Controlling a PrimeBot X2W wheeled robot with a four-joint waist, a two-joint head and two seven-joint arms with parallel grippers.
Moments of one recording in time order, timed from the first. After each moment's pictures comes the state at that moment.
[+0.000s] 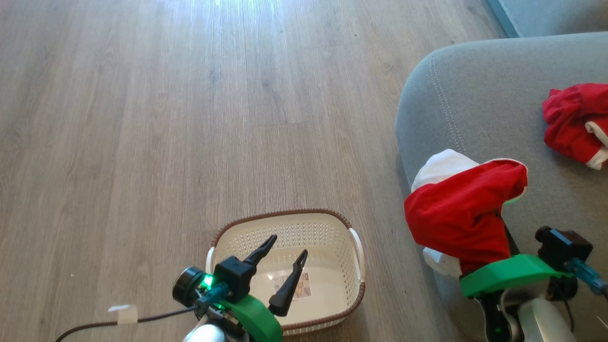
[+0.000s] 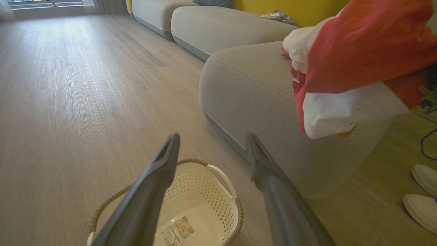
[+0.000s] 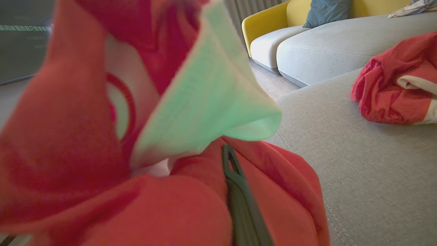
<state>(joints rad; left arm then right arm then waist) -0.12 0.05 -0.46 0.37 -0.19 -0.13 -0.26 -0.07 -0.05 0.01 0.28 0.43 0.13 -0.25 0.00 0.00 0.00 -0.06</state>
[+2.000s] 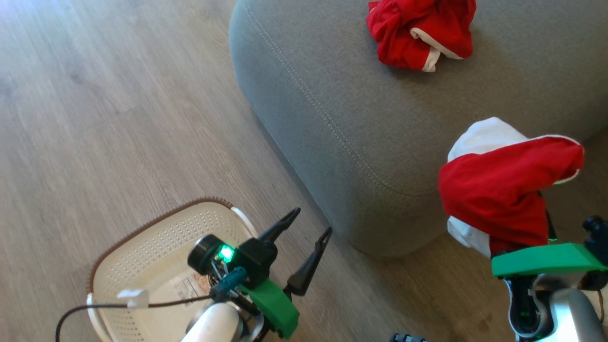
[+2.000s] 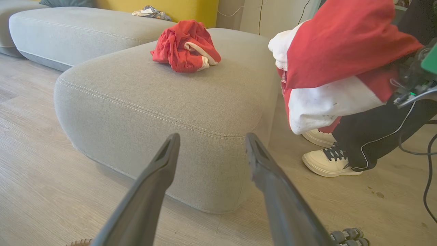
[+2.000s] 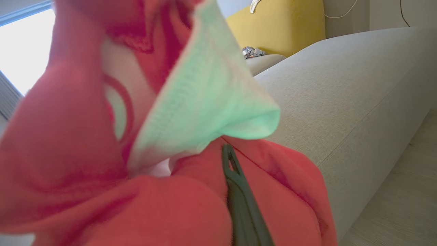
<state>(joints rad) -0.18 0.05 -0.52 0.27 -0.15 -0.13 -0.26 -0.07 -0.05 -0.09 0.16 0.50 0.13 -0.25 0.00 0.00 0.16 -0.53</state>
